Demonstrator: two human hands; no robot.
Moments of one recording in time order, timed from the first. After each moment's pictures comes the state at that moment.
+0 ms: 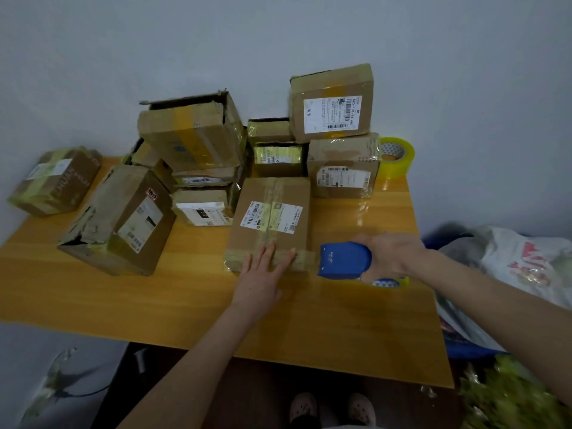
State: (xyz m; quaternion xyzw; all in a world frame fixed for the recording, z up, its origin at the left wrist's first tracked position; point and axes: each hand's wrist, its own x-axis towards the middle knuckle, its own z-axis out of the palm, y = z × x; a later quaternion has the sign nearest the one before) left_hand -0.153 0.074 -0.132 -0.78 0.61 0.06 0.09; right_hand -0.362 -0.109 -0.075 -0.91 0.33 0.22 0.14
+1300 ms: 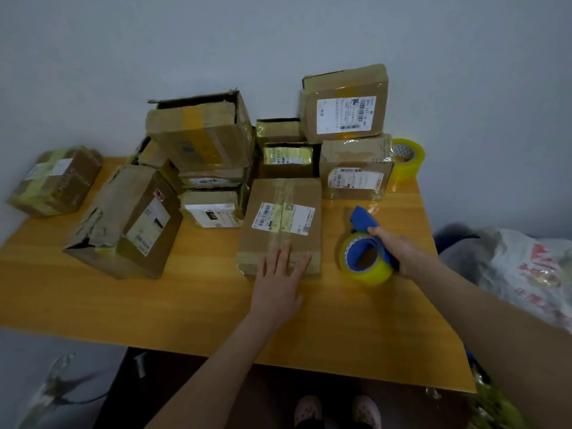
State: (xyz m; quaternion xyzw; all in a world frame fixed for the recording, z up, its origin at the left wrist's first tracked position) left_hand -0.154 0.075 -0.141 -0.78 0.61 0.07 0.07; right_hand -0.336 -0.119 -0.126 -0.42 0.65 -0.10 0.62
